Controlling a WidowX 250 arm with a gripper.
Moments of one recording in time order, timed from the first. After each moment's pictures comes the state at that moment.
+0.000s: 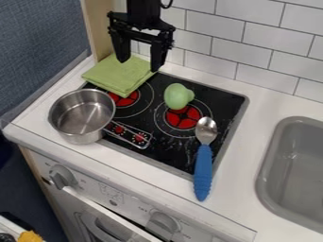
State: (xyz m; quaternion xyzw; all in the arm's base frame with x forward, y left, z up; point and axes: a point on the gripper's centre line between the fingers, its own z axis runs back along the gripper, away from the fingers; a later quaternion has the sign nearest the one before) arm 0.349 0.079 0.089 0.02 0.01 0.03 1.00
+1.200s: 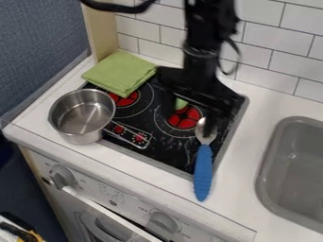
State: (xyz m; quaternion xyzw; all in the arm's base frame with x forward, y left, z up) arm 0.286 -0.048 0.069 0.03 -0.01 -0.01 1.00
